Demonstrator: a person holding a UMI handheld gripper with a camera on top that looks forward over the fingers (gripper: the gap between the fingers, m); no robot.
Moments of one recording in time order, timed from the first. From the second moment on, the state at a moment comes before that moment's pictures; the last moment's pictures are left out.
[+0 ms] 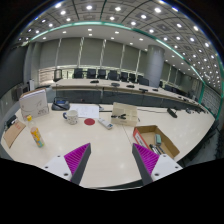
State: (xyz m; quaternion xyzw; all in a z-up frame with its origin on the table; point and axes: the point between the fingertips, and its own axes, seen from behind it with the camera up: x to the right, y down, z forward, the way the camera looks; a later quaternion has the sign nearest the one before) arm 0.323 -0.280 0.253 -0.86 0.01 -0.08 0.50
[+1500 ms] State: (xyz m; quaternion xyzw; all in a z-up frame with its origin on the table) arm -0.125 -0.079 0.093 -0.81 -0.05 0.04 0.59
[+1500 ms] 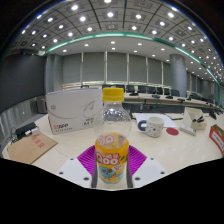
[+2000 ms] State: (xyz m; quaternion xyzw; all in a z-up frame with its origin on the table) arm -0.121 0.093 0.235 -0.65 0.29 0.51 0.48
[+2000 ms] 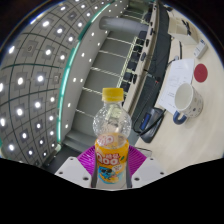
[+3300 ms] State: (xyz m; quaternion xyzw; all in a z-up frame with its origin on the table) arm 0.155 0.200 0.220 -0.77 0.06 0.12 0.62
